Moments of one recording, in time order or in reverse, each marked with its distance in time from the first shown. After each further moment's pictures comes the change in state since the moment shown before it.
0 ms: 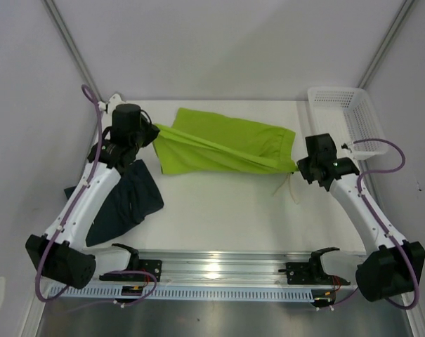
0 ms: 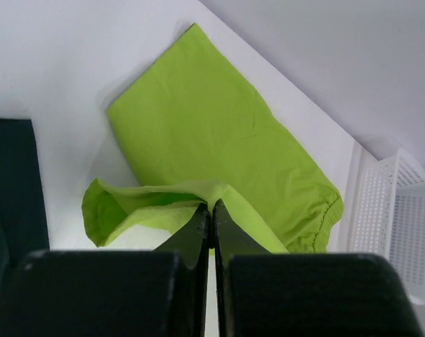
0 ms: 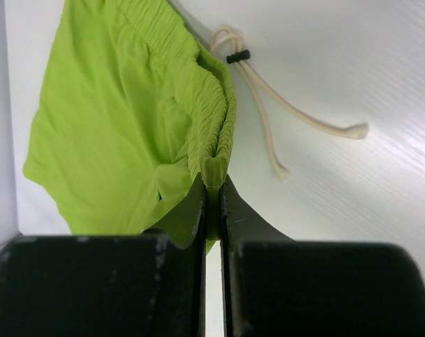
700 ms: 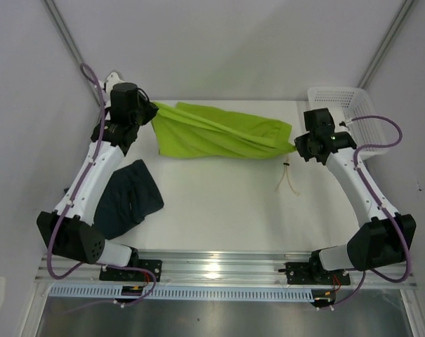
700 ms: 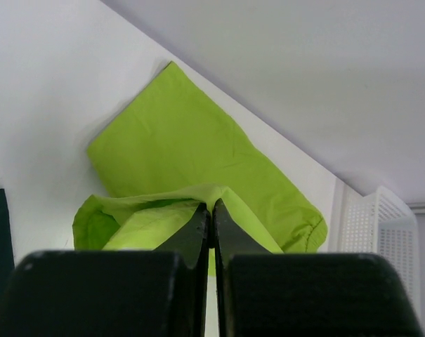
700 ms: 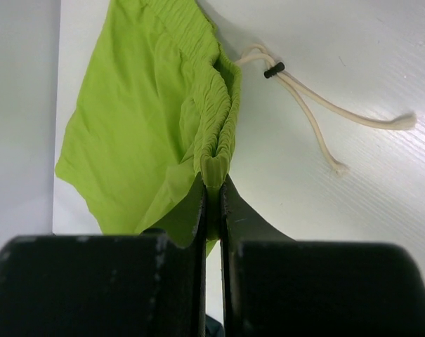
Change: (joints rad) left arm 0.072 0.226 0.209 0.113 0.029 0.054; right arm -0.029 0.266 0.320 -0.031 -0.026 0.006
